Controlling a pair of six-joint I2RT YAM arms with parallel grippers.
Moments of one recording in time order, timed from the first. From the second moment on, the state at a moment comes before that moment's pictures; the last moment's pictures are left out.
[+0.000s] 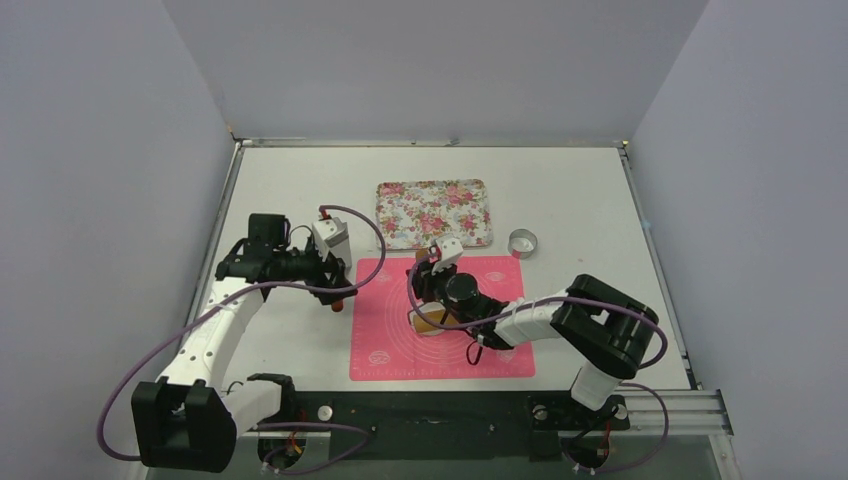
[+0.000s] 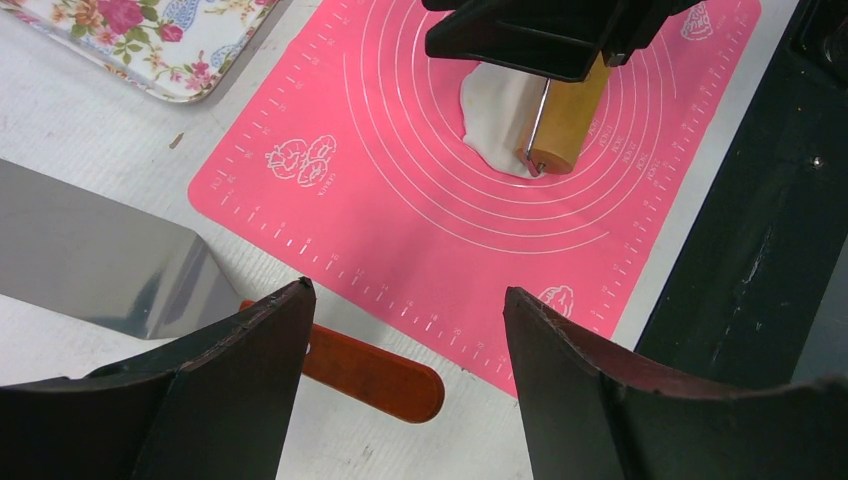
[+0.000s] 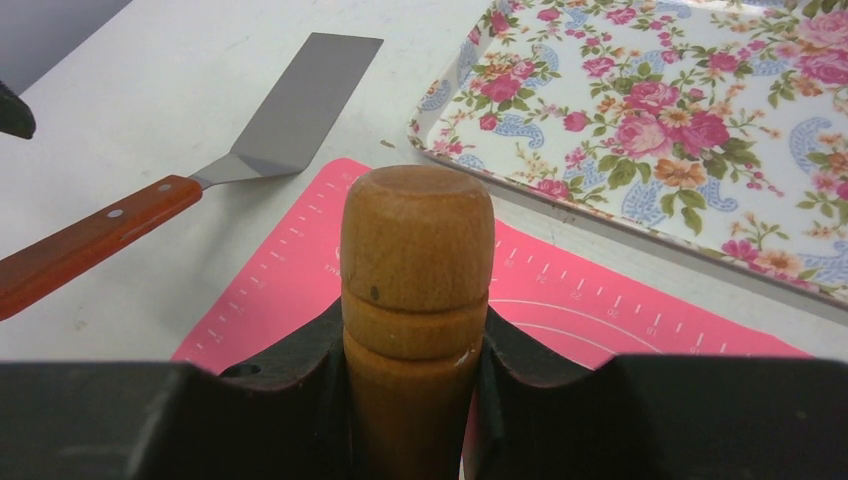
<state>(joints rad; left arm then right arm) -0.10 1.10 0.83 -0.65 0.82 0.51 0.97 1.68 0.59 0.87 0.33 0.27</state>
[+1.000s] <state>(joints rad) -0.09 1.10 0.86 -0.70 0.82 0.54 0.92 1.84 0.58 1.22 0.28 0.33</state>
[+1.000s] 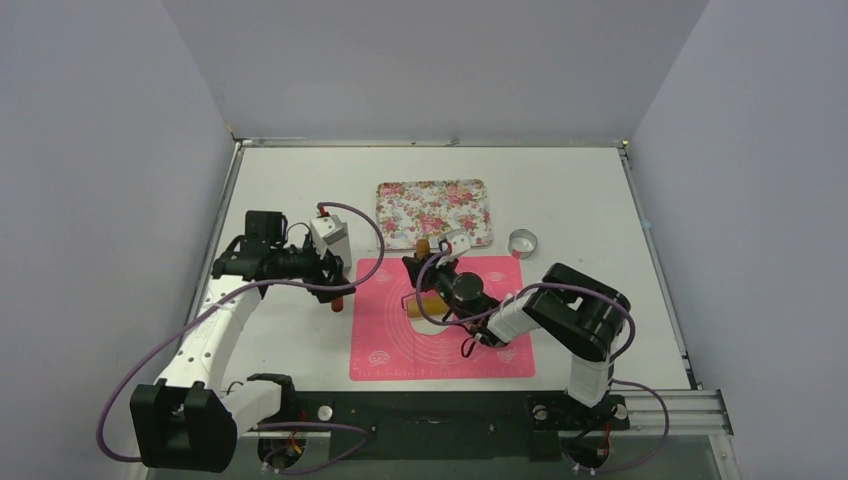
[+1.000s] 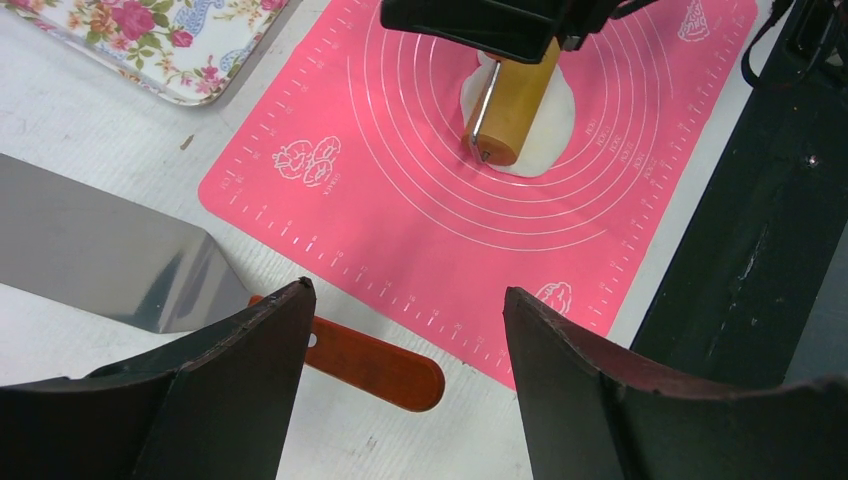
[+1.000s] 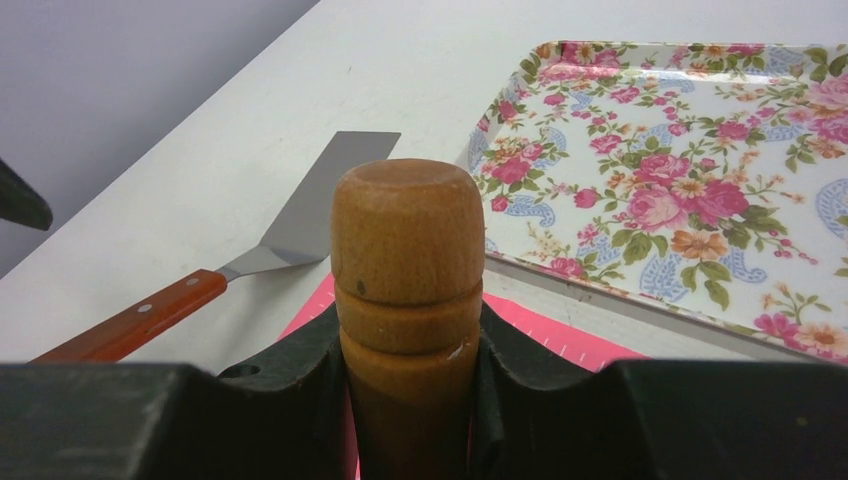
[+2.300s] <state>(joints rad) -0.08 1.13 0.91 -0.73 0.82 0.54 1.00 1.76 0.58 1.05 0.38 0.33</state>
